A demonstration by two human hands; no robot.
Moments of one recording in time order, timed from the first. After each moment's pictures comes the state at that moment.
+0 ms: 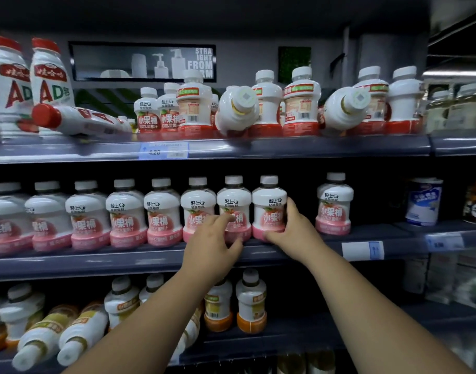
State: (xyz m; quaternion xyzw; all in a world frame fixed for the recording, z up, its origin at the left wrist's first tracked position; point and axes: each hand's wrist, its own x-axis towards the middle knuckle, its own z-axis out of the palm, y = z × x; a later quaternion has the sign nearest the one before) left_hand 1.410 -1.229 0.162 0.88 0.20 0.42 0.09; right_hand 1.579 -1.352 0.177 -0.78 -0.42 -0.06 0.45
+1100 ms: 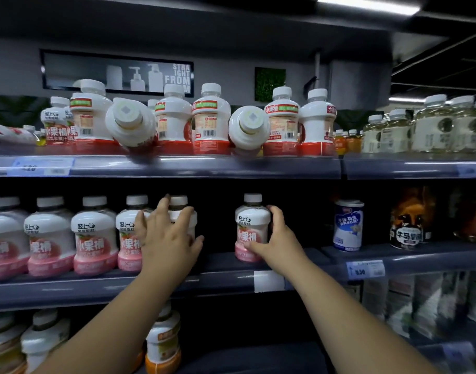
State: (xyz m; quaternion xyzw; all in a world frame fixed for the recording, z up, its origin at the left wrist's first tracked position) left_hand 1.543 -1.284 0.189 0.81 0.31 0.49 -0.11; right_hand 1.715 -1.450 0.188 -0.75 -0.44 -0.06 0.49
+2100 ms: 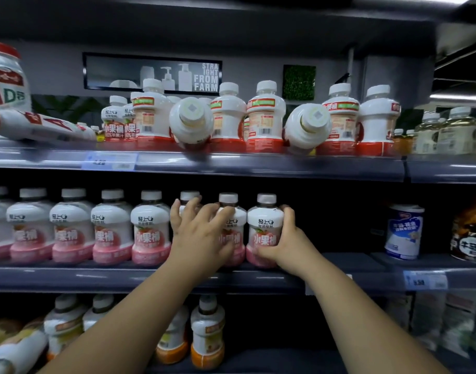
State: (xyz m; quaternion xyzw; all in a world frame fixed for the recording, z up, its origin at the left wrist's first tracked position) left_hand 1.496 -1.255 0.194 0.85 0.22 0.45 -0.15; right_hand 1.663 -1.390 0.193 -0.77 -0.46 -0.03 0.45
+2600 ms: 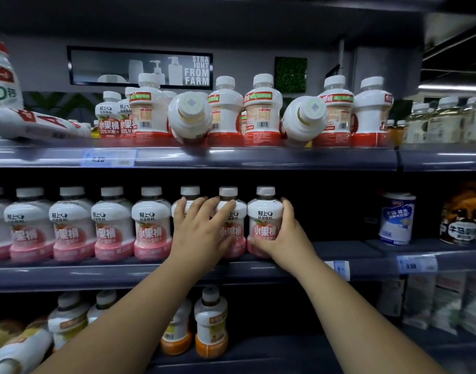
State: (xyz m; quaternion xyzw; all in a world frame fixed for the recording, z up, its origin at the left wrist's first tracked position) left_hand 1.494 -1.246 0.188 0.85 0.19 0.45 -0.21; right_hand 1.651 -1.384 0.177 -0.77 -0.41 -0.10 0.47
